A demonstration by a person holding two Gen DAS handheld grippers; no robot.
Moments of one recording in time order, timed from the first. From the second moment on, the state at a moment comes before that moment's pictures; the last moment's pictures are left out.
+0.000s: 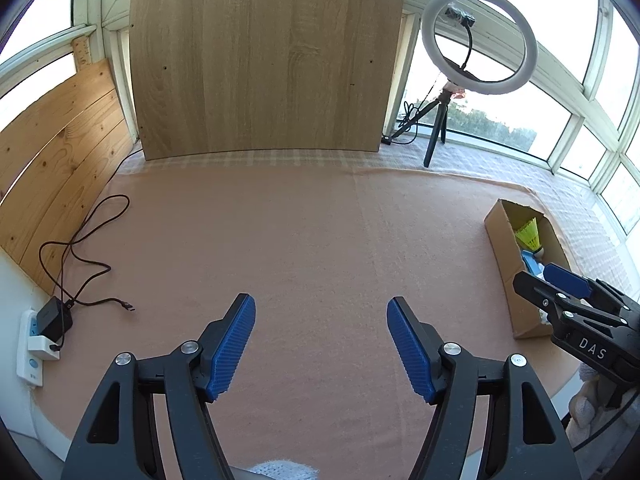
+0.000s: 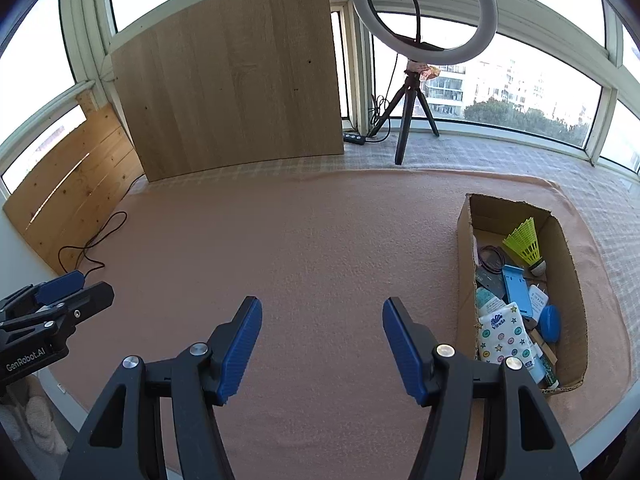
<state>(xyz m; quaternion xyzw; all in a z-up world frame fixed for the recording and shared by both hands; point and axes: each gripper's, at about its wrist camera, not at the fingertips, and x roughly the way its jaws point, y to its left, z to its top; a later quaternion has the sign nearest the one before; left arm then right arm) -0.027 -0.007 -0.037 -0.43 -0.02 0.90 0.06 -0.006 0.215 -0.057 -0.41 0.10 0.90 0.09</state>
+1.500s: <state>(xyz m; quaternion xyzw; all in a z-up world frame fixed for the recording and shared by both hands) -0.044 -0.011 -0.055 -0.45 -0.03 0.89 0.07 -0.023 0.196 -0.068 -0.42 0.09 0.90 0.08</state>
